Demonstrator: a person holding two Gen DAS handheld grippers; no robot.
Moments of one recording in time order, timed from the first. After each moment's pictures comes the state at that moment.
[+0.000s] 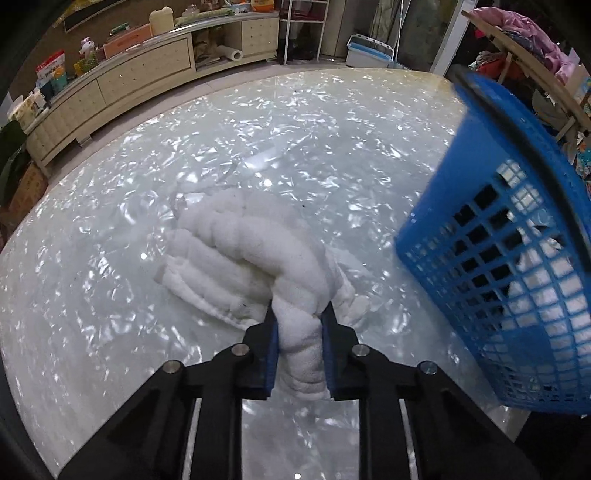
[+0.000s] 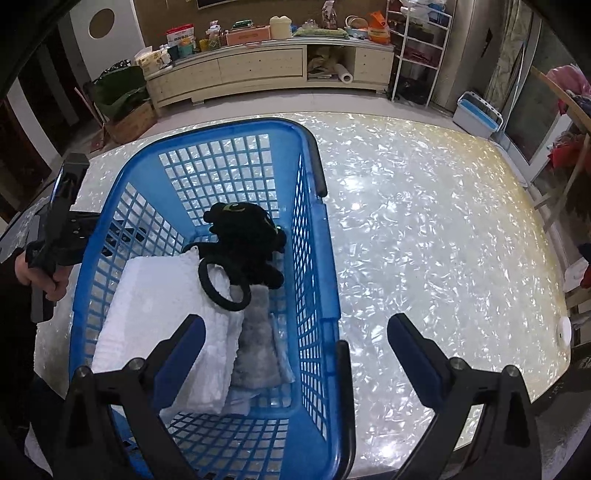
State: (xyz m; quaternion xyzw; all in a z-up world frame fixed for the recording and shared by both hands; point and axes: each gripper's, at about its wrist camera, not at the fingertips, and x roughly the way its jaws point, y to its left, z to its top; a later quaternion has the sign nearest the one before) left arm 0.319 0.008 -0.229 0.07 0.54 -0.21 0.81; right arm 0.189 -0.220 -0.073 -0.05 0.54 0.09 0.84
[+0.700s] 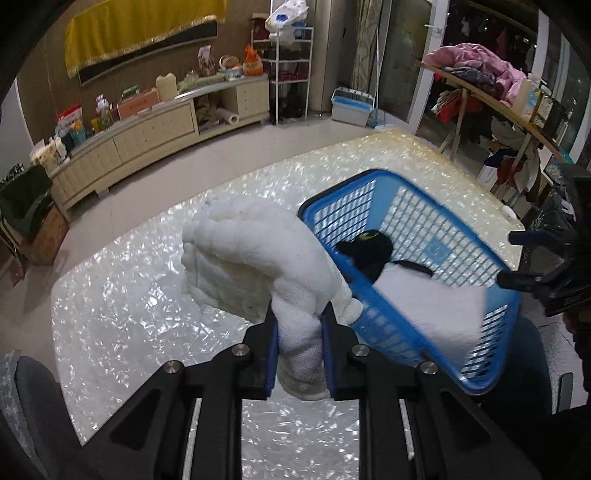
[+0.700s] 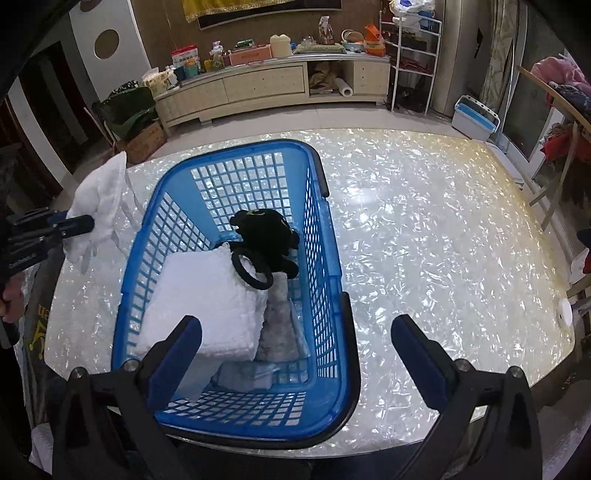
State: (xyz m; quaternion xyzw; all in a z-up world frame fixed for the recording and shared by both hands) left arm 0.222 -0.004 -0.080 0.08 0.44 -0.22 0.87; right arm 0.148 -0.223 -0.042 -0.01 0.51 0.10 0.85
